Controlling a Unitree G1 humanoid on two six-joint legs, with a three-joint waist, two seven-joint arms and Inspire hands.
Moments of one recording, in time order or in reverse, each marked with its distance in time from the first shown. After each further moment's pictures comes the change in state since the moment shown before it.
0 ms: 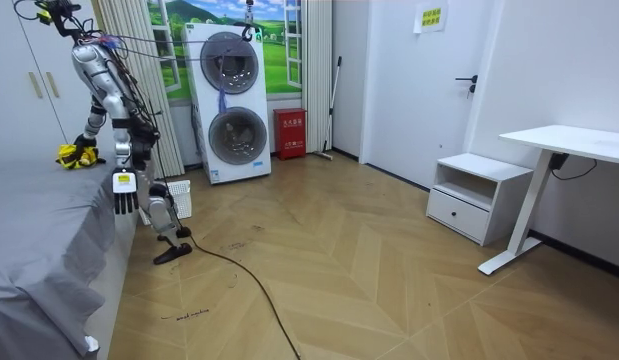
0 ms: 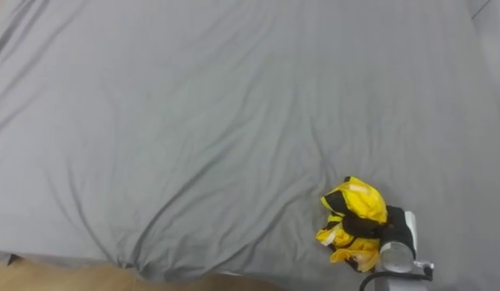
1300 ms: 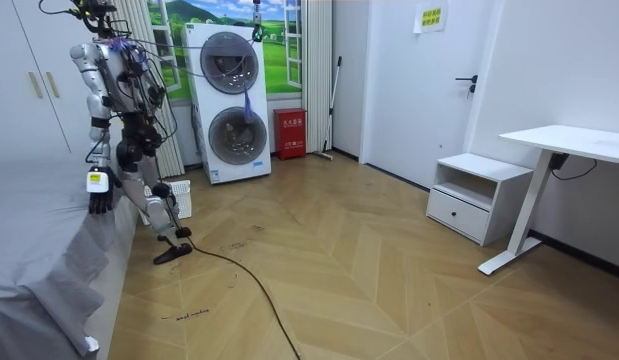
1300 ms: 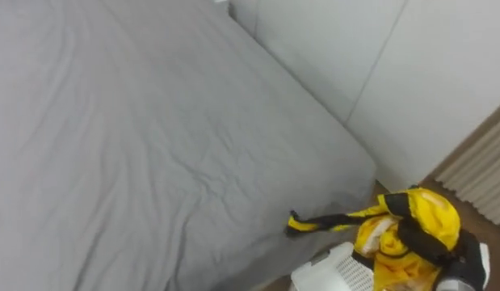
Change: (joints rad) left arm 0.149 0.001 0.174 -0.010 0.092 0.221 0.013; right arm 0.453 0.025 -0.372 -0.675 0.067 0.109 0.023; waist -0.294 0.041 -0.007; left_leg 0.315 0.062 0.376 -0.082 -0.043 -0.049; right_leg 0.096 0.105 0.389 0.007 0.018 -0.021
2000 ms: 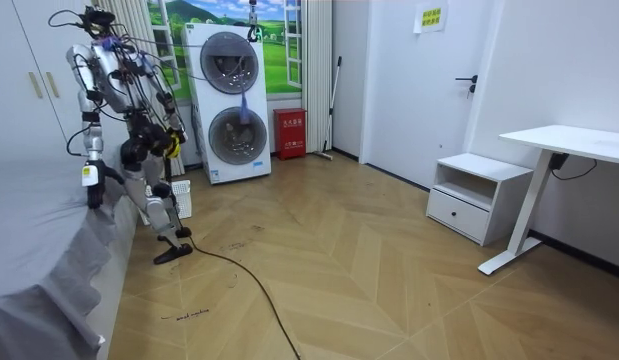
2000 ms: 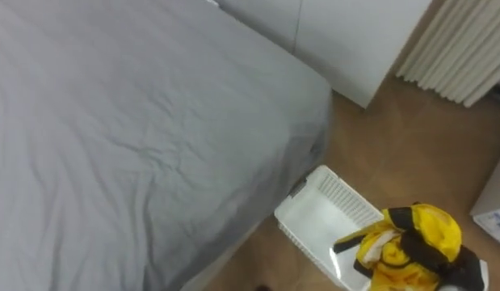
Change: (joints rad) left arm -0.044 -0.006 -0.138 0.010 -0.083 0.045 0.000; right arm -0.183 -0.049 -0.050 0.301 0.073 -0.018 -0.009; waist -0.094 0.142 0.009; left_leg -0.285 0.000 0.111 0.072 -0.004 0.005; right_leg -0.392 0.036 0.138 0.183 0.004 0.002
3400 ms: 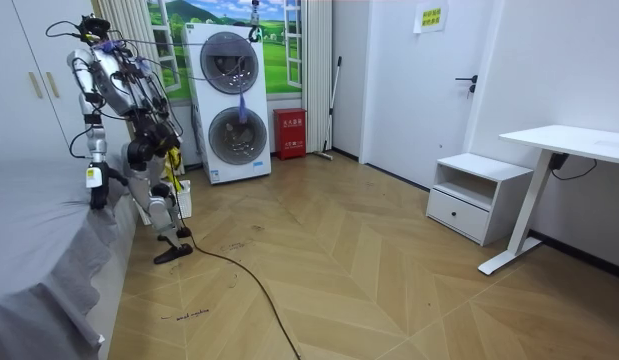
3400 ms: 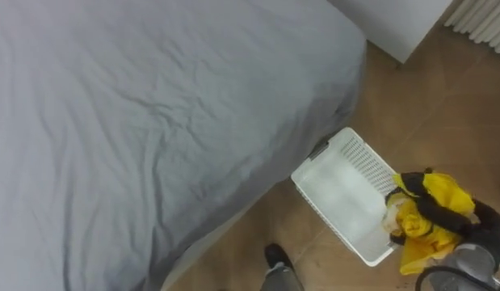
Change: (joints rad) left arm -0.134 0.024 -0.246 0.018 -0.179 -0.094 0.025; right arm -0.220 -0.117 0.196 0.187 0.158 -0.079 -0.196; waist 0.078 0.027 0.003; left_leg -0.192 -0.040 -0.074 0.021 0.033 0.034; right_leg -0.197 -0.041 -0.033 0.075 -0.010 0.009
